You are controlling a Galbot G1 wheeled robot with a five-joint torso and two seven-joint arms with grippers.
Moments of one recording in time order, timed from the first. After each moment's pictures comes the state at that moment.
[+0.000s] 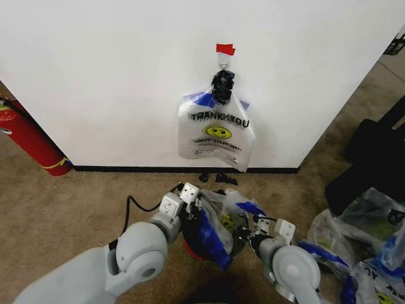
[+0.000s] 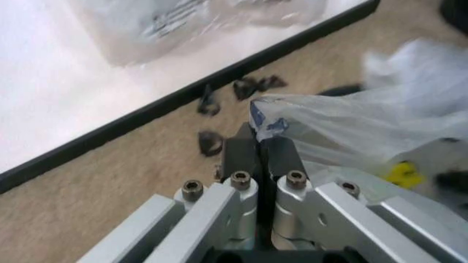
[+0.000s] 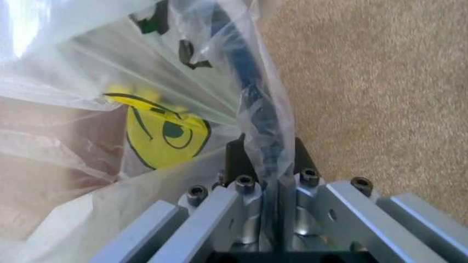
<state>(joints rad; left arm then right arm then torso) 0.84 -0.87 0.39 -2.25 -0.79 0.66 -0.64 -1.19 1.35 0.20 2.06 1.27 -0.73 0.97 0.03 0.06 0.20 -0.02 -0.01</state>
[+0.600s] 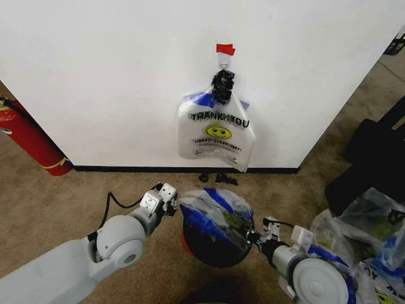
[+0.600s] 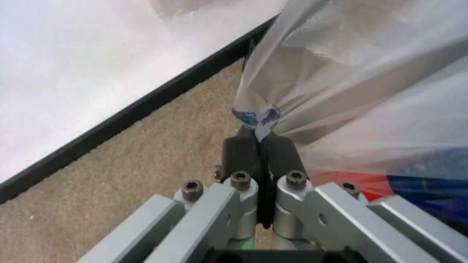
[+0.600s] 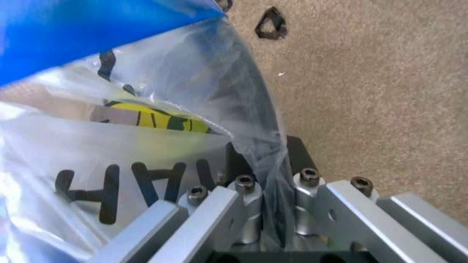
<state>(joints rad) 0.78 -0.76 0.29 -2.26 -0.91 0.66 -0.64 -1.43 1.33 0.34 2.17 1.08 -0.70 0.63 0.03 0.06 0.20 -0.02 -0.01</state>
